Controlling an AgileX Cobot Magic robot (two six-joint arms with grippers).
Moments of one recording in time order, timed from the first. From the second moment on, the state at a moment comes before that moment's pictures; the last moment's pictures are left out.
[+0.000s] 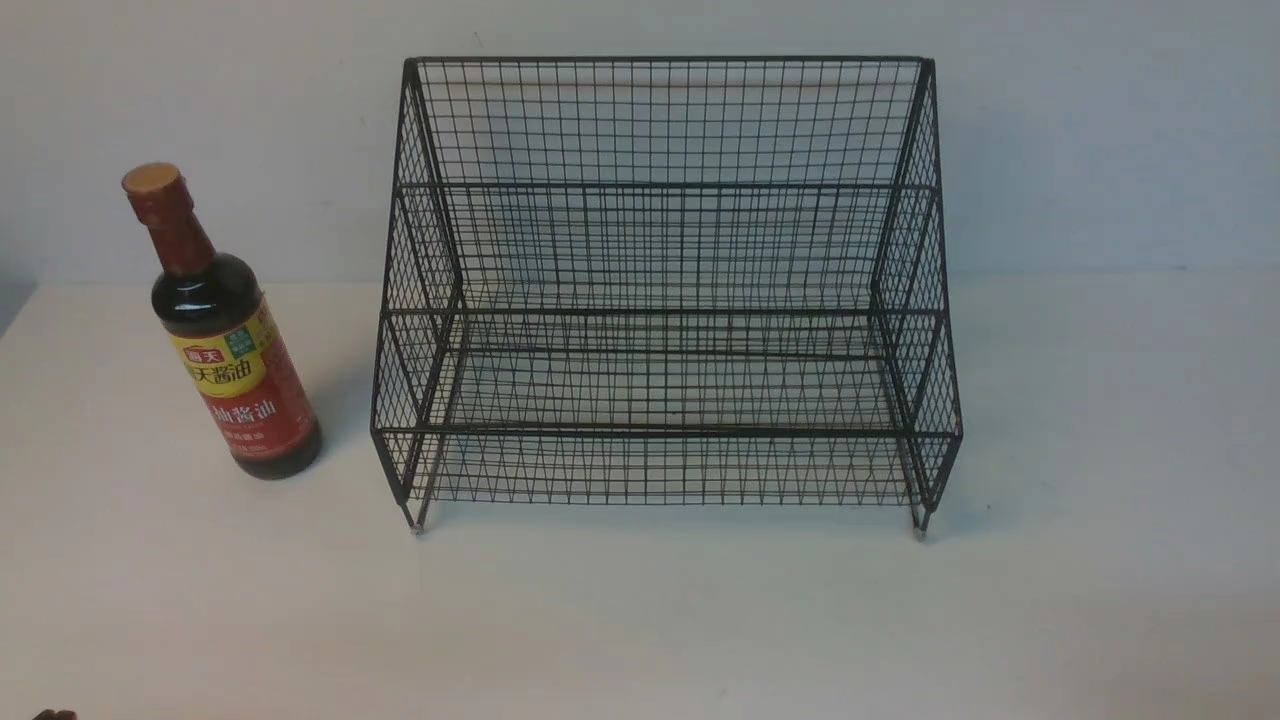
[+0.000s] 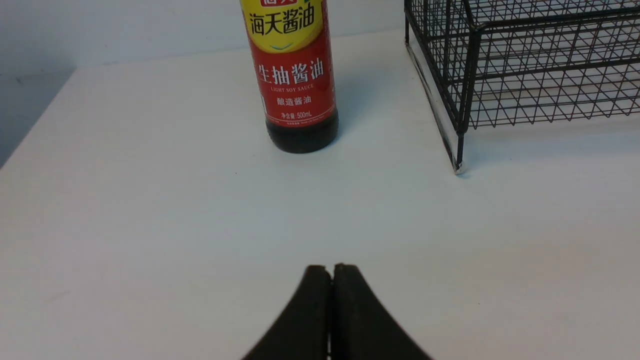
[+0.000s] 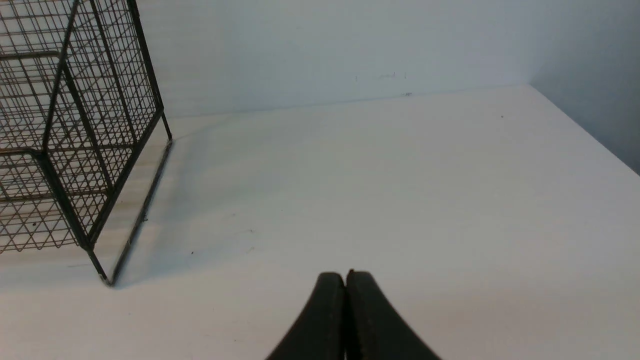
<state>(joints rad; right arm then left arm) -0.06 -0.01 0.02 -0.18 0.38 0.26 -0.06 -0.01 0.03 0.04 0.37 0.01</state>
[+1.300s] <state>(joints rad) -0.06 -0.01 0.02 -0.18 0.38 0.26 -0.06 -0.01 0.03 0.11 0.33 0.01</state>
